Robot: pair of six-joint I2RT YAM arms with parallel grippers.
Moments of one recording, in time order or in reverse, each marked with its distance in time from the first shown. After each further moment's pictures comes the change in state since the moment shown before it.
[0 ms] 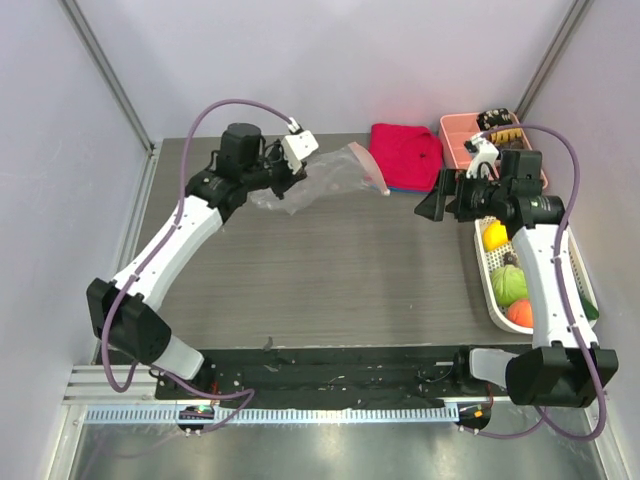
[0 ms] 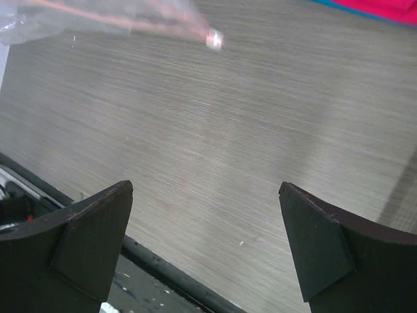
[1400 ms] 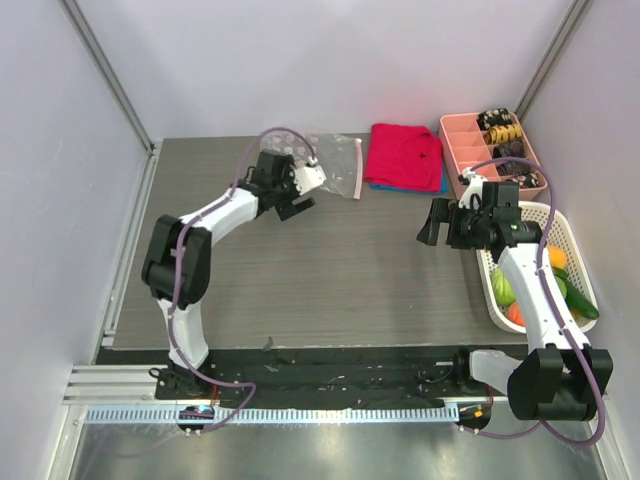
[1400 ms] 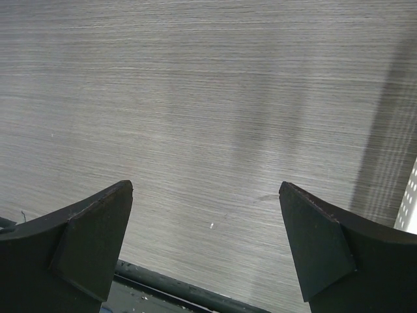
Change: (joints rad) left arm 0.068 0.356 -0.069 0.119 -0.321 0.212; right arm 0.024 -0.085 -0.299 0.113 0.233 0.048
